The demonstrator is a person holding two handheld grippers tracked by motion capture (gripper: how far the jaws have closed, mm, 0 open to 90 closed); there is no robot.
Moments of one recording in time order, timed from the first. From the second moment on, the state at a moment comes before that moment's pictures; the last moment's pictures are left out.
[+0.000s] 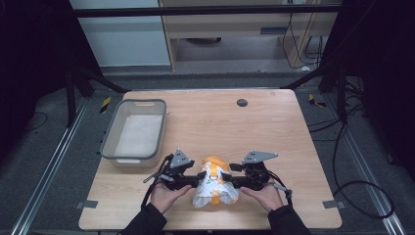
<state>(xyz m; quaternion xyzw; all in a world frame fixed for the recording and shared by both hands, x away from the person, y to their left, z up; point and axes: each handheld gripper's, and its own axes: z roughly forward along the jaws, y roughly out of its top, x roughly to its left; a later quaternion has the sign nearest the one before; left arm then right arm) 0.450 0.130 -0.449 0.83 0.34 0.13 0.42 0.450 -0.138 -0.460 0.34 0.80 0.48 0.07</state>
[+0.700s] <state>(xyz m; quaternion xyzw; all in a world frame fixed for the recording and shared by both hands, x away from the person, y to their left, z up) 0.458 0.126 -0.476 0.85 0.35 0.08 0.40 0.448 -0.131 -0.466 0.33 0.82 0.47 0.03</state>
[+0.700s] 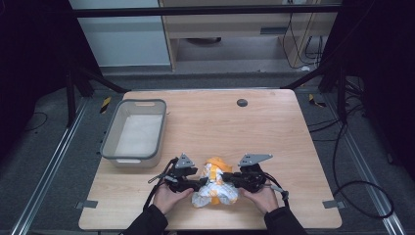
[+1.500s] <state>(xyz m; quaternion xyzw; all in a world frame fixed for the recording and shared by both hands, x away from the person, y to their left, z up) 0.466 0.124 -0.483 0.85 0.33 0.05 0.41 0.448 -0.131 -0.469 0.32 0.83 0.46 0.06</state>
